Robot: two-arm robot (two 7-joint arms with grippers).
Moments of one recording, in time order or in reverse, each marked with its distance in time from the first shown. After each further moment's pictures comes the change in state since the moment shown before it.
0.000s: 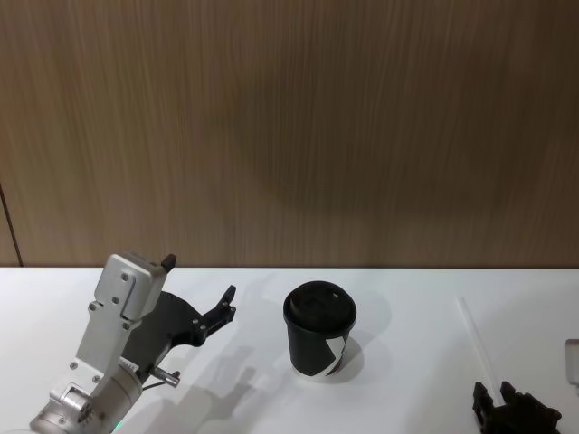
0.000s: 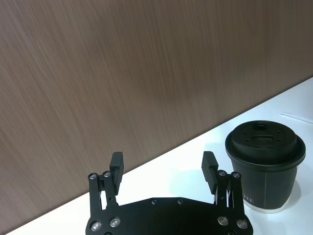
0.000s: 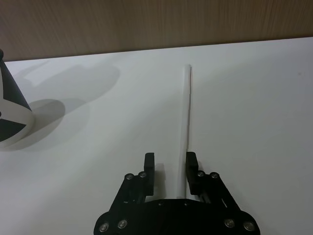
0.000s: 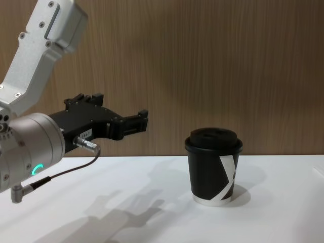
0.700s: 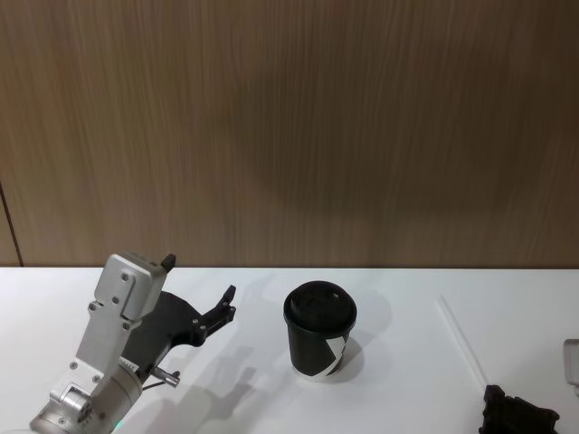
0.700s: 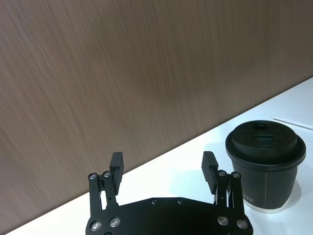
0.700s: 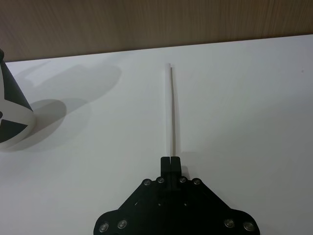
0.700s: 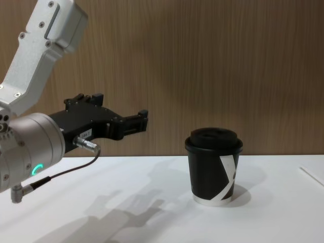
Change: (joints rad) left arm 0.000 0.000 0.000 0.000 0.000 0.000 0.000; right arm 0.002 -0.007 0.001 0.001 0.004 0.005 -0.001
